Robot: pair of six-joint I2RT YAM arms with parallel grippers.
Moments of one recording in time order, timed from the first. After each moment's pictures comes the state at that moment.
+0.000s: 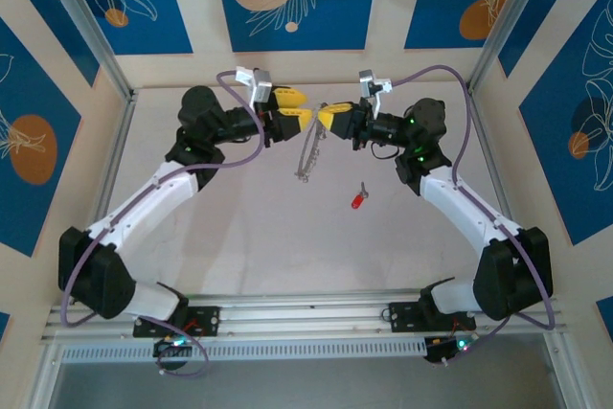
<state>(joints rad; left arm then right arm) -0.51 1.39 1.21 0.40 0.83 -0.28 0.35 1.35 1.02 0.65 -1.02 0.69</state>
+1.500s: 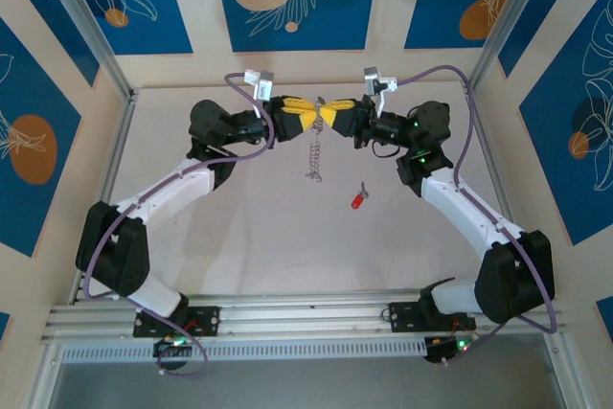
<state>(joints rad) -0.51 1.55 1.15 0.87 0.97 -0.73 0.35 1.33 1.02 0.71 -0.99 0.74</state>
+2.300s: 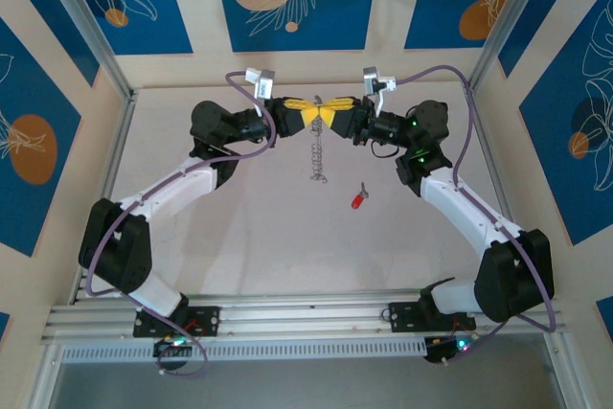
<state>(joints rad) -0.52 1.57 1.16 0.93 0.98 -0.78 0.35 1.34 1.02 0.68 -0.96 0.74</state>
